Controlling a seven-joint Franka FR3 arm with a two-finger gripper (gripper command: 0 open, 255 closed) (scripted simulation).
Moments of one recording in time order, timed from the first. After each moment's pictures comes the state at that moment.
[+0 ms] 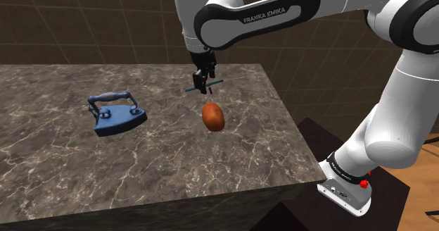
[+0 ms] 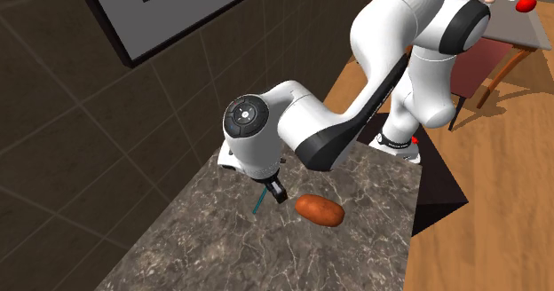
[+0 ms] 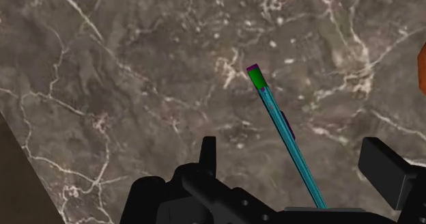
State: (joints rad) arm 0.20 0.27 0.38 -1.69 -0.22 1.77 0.09
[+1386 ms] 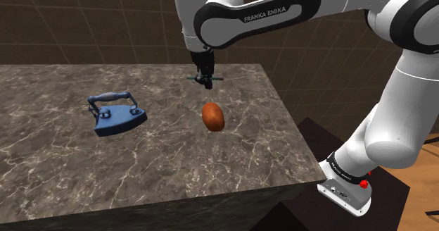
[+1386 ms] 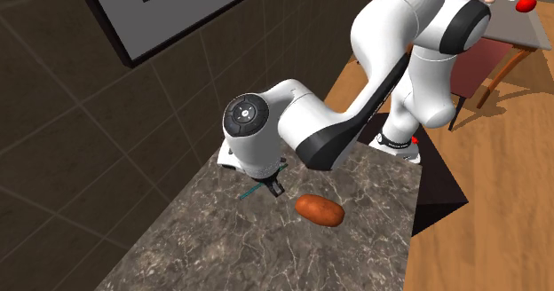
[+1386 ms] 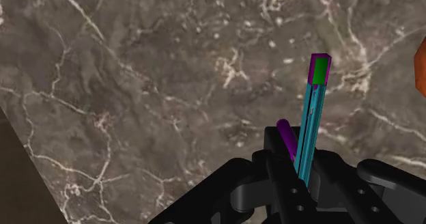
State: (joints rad) arm 0.20 0.27 0.38 -1.68 -0.22 1.76 0.09
